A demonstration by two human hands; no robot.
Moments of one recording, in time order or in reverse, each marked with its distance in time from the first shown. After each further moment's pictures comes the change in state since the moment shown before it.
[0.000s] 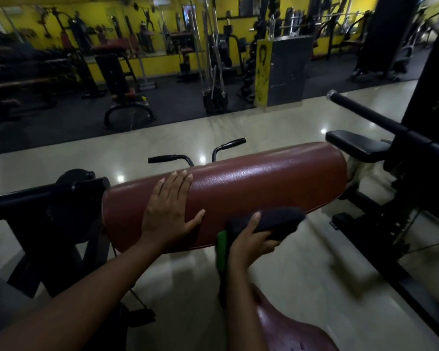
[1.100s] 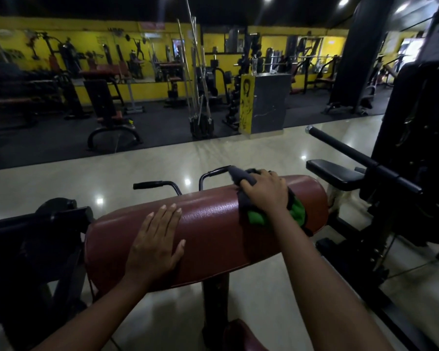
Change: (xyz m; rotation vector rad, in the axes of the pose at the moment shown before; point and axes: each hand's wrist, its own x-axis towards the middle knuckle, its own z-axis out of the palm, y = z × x) left_hand -0.001 -0.005 0.014 -0.060 0.138 0.056; right_hand 0.126 -0.159 0.039 -1.005 -0.272 -0.864
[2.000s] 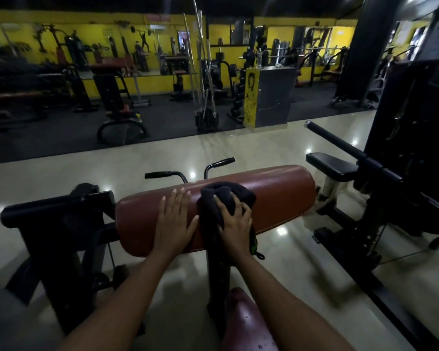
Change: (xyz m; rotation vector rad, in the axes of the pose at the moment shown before) left_hand 0.000 0.026 -0.032 -0.169 -0.192 -0.187; right_hand -0.149 -0.054 0.028 0.255 -0.042 -0.096
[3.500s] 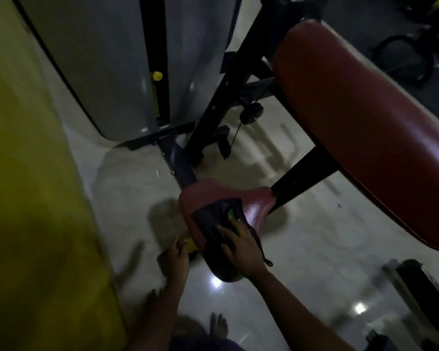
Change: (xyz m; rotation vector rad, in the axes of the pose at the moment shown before) left_hand -0.297 0.398 0.117 -0.784 0.554 -2.241; right_hand -0.177 0.246 0.020 0.191 -1.210 -1.152
